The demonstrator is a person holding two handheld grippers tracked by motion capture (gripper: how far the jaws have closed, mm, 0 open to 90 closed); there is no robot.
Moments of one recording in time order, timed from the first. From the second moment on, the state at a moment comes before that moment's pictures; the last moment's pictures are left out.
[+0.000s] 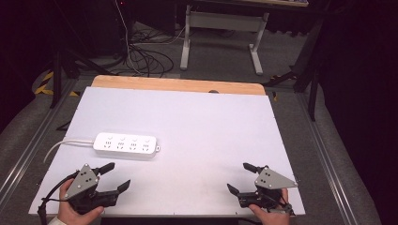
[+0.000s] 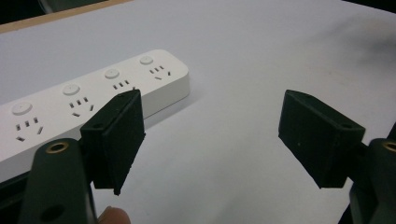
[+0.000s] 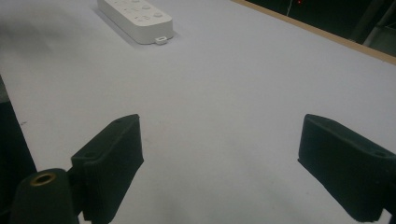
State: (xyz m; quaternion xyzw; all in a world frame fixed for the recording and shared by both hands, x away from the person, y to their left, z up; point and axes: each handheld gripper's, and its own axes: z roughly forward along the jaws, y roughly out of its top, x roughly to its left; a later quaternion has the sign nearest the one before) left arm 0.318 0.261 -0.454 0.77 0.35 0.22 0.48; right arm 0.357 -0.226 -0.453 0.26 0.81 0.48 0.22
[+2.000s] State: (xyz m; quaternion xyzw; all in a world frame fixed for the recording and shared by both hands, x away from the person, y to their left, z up) left arm 0.336 0.265 -0.403 0.77 0.38 0.23 0.45; right arm 0.358 -0.224 -0.454 0.25 0.81 0.48 0.21
